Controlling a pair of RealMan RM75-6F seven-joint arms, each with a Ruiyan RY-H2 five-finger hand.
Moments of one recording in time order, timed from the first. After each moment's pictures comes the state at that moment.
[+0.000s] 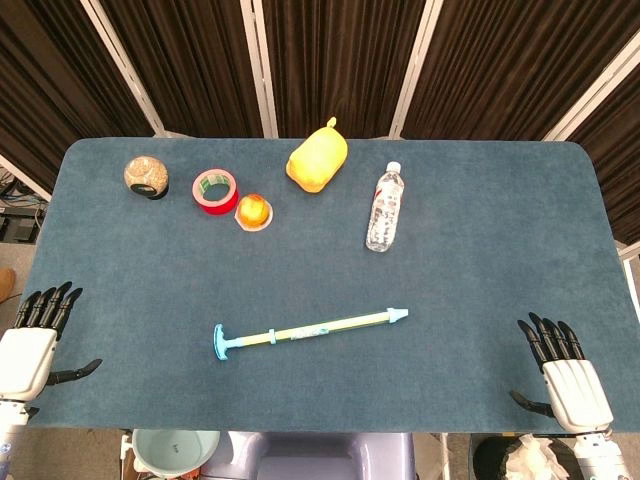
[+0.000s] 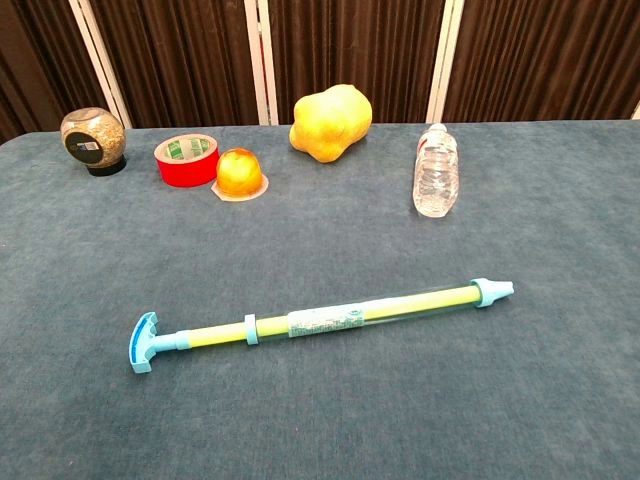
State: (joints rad) left arm -0.10 -1.15 0.00 -1.65 1.52 1.45 0.15; right arm 0.03 -1.20 -0.04 -1.52 -1.63 1.49 -0.06
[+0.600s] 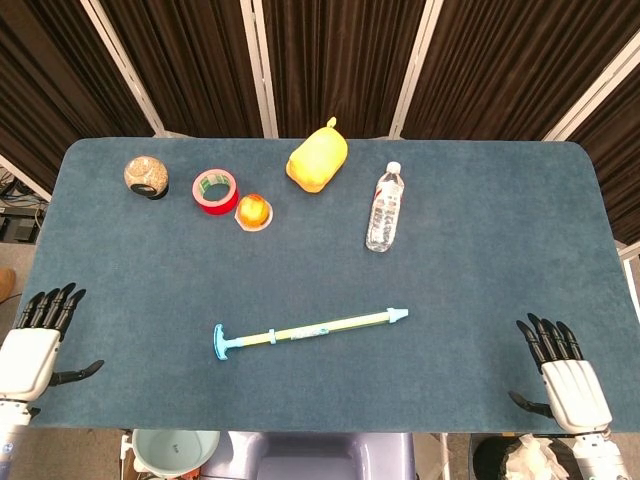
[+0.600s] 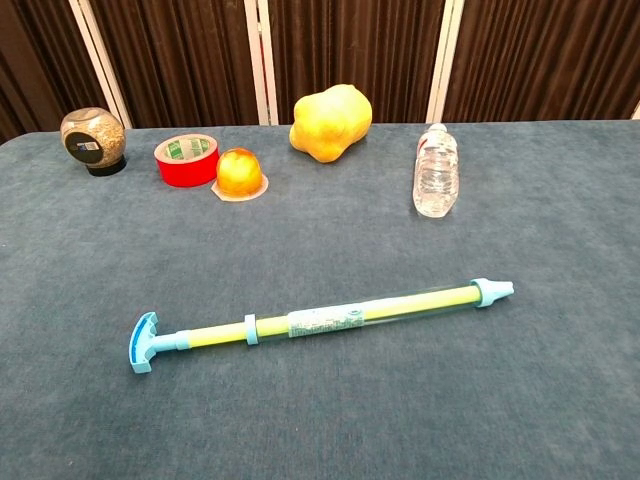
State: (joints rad) left arm -0.10 -1.15 0.01 -1.66 1.52 1.43 0.15; right arm 0.03 -1.20 -0.04 -1.52 -1.63 1.49 -0.07
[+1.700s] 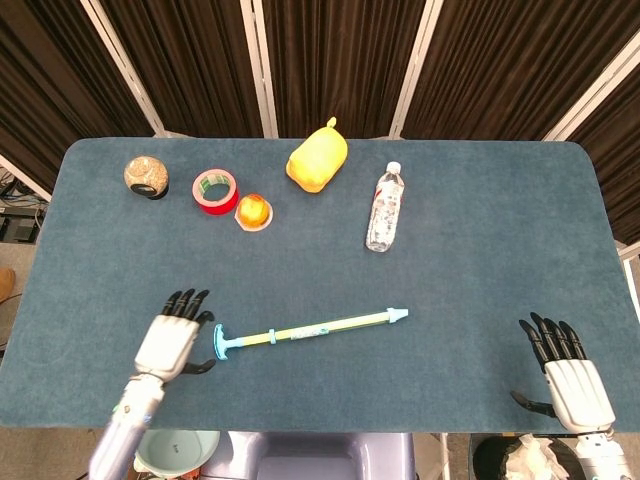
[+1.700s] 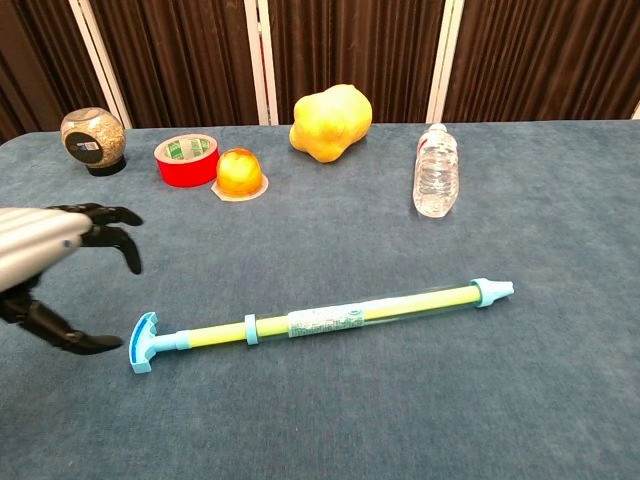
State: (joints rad) left arm -0.34 -1.53 -0.10 -1.91 1.16 1.20 0.87; right arm 0.03 -1.19 -0.04 -1.53 -1.63 1.49 -0.04
